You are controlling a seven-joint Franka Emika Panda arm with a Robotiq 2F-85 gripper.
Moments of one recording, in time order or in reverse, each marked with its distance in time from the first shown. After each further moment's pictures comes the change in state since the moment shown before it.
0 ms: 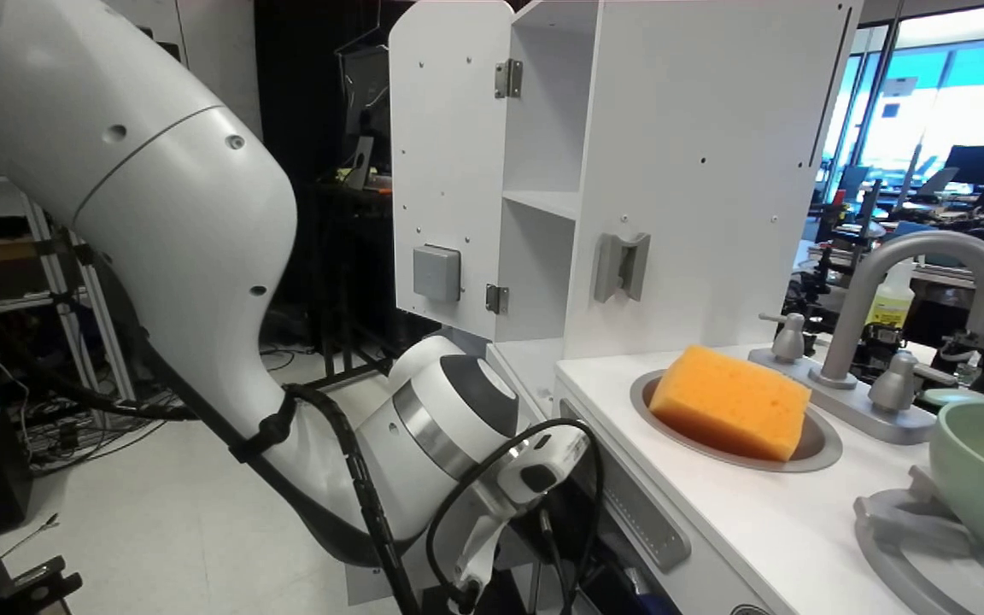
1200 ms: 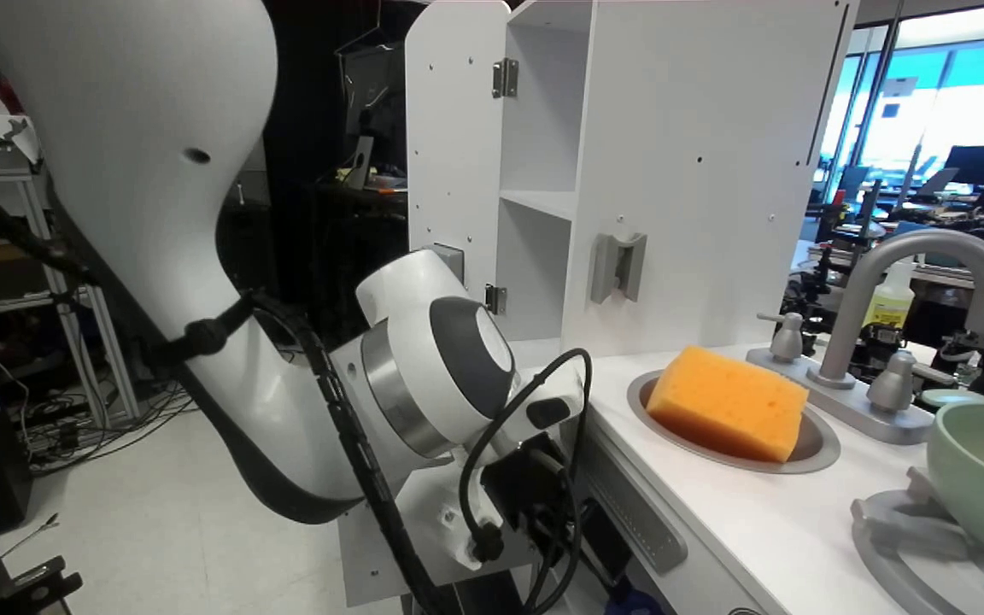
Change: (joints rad) arm -0.108 -0.341 0.152 -0.335 -0.033 0.322 -0.609
